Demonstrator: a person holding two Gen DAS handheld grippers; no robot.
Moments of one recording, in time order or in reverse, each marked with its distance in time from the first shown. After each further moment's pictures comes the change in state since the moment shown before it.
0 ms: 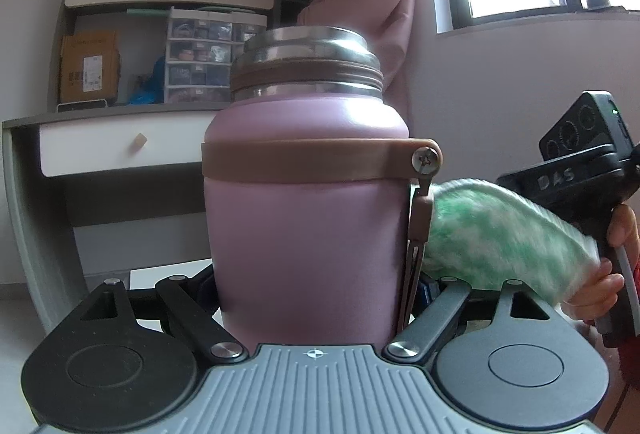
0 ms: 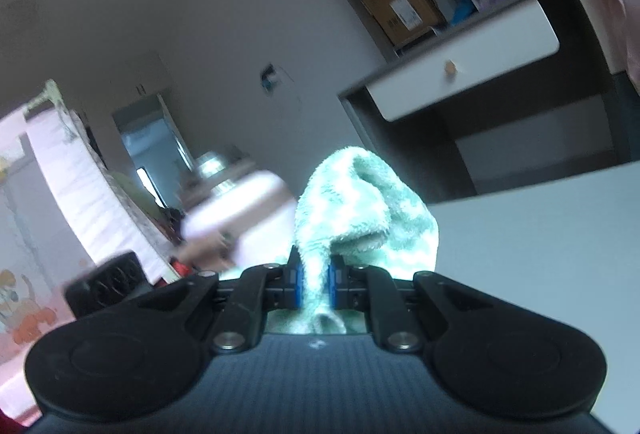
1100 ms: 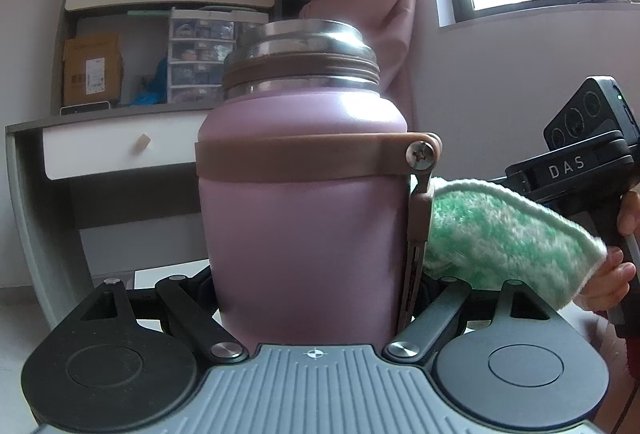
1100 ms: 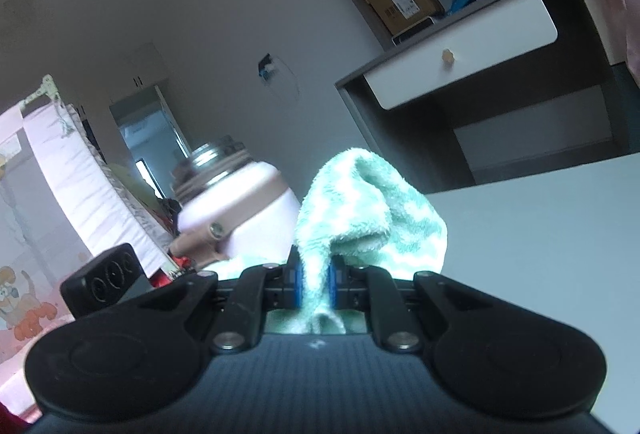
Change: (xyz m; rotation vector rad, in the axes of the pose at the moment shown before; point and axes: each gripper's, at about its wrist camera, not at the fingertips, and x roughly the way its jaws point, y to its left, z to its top) left arm -0.004 -0.003 0.000 0.020 0.011 0.014; right arm -0.001 0.002 0.003 0.000 0.023 0.007
